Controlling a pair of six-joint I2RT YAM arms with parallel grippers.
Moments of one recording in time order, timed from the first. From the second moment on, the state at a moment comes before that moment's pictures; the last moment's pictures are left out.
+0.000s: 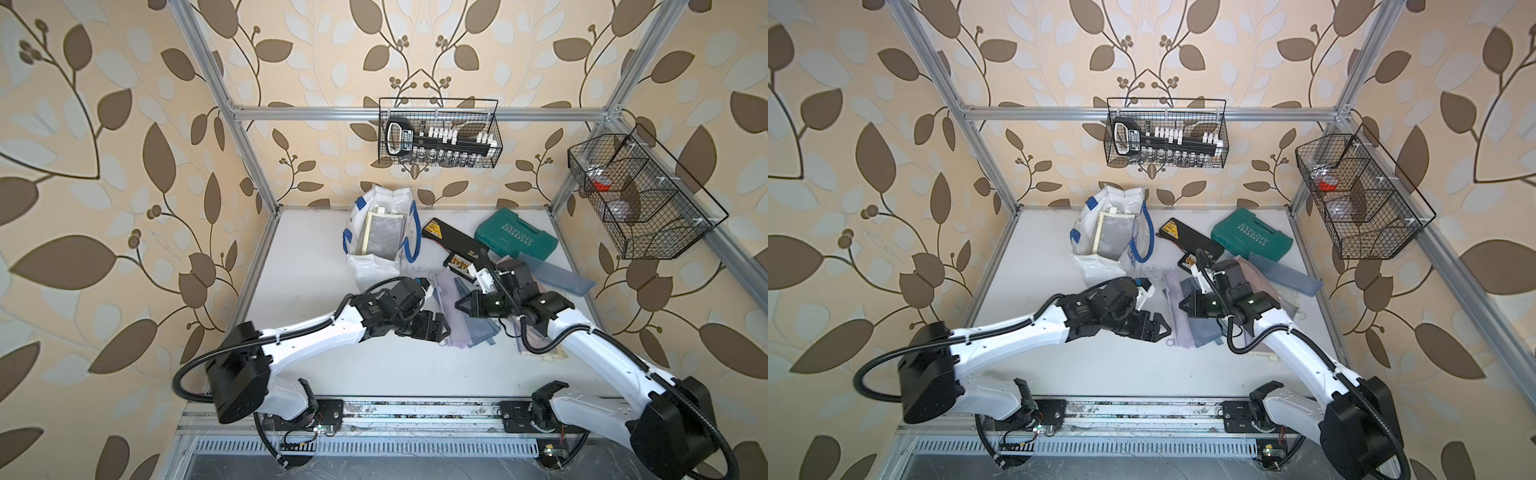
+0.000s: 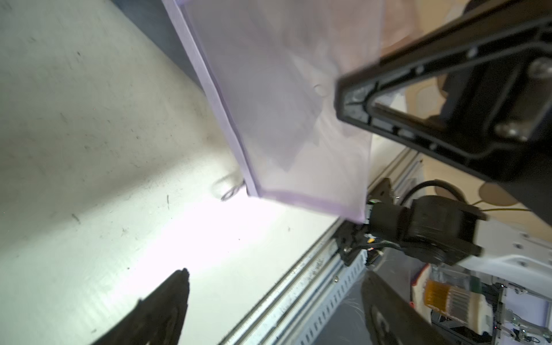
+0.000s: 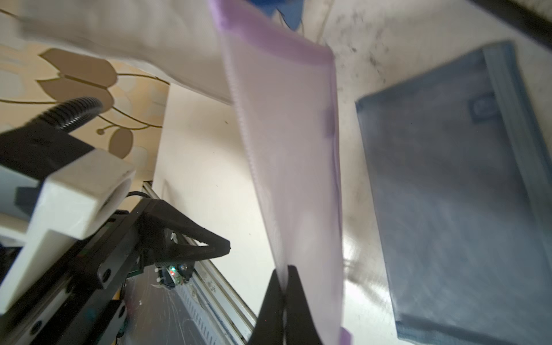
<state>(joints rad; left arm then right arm) -0.94 1.32 0.95 -0.42 0.28 -0.76 0.40 1.10 0.82 -0.50 -0.49 0.50</state>
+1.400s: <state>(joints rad) -0.55 0.99 1.11 -0.26 0.50 -0.65 0.62 1.12 1.32 -0.28 -0.72 0.68</state>
